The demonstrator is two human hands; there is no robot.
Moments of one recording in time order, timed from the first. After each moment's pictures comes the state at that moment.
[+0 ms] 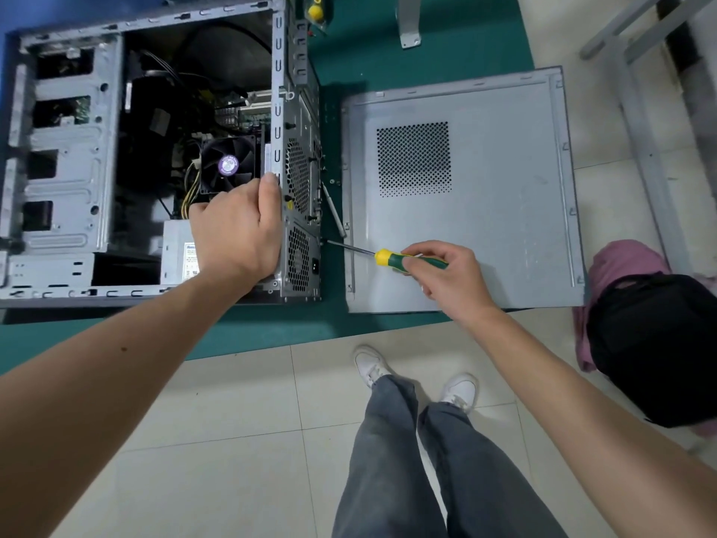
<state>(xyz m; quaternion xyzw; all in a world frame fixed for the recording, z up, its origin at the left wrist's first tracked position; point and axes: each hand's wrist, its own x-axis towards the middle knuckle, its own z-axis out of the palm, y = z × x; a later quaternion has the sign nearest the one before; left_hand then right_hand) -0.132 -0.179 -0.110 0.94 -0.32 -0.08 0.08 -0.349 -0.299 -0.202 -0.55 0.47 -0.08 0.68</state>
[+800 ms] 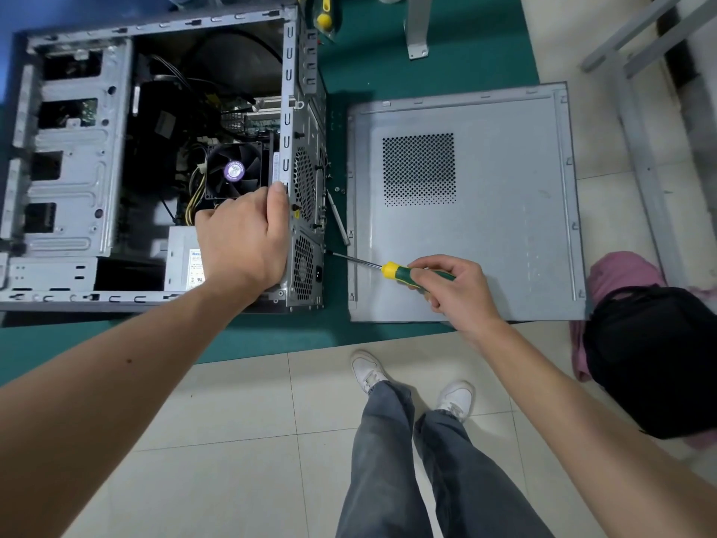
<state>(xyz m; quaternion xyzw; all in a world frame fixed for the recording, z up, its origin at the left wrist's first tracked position) -0.131 -0.179 -0.109 0.94 -0.32 -0.09 0.07 -0.351 -0.301 -0.199 -0.50 0.50 -0.07 0.71</state>
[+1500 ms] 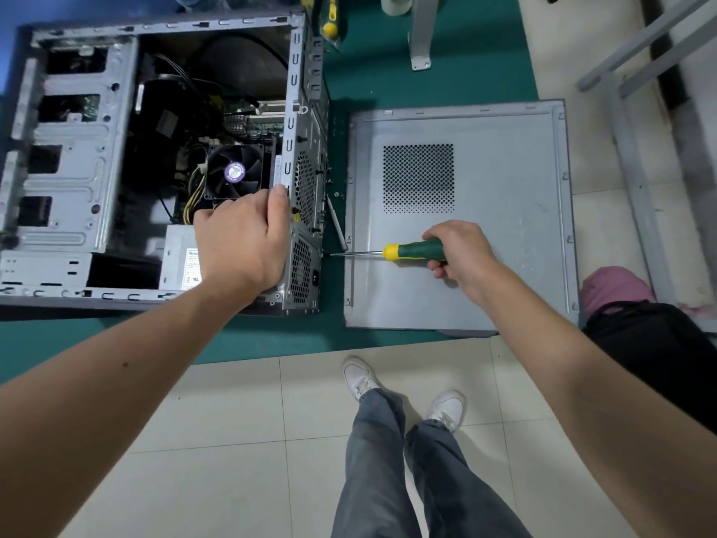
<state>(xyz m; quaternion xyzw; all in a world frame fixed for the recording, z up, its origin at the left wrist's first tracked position) -0.132 -0.179 -0.111 0.94 -0.33 -0.08 0.07 -0.310 -0.357 -0.196 -0.48 0.59 0.00 0.65</state>
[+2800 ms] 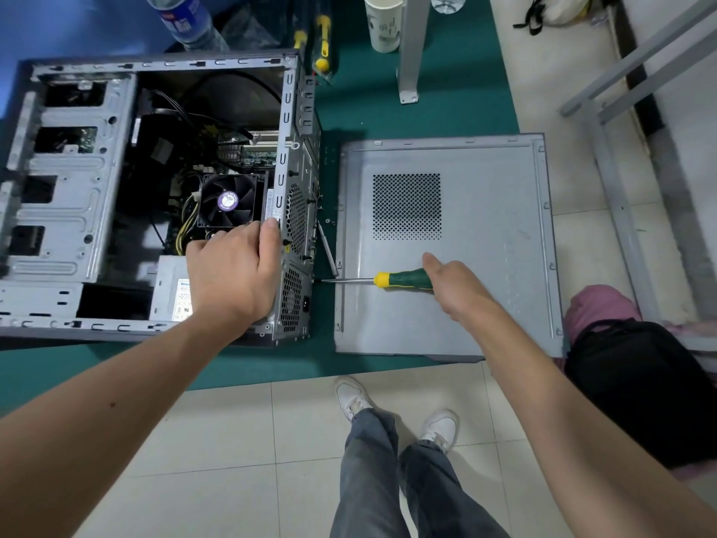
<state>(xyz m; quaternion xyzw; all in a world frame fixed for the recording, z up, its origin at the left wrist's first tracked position) -0.131 -0.177 -0.112 0.94 -0.34 -0.07 0.08 -0.320 -0.363 -0.196 -0.66 0.55 0.18 0.48</state>
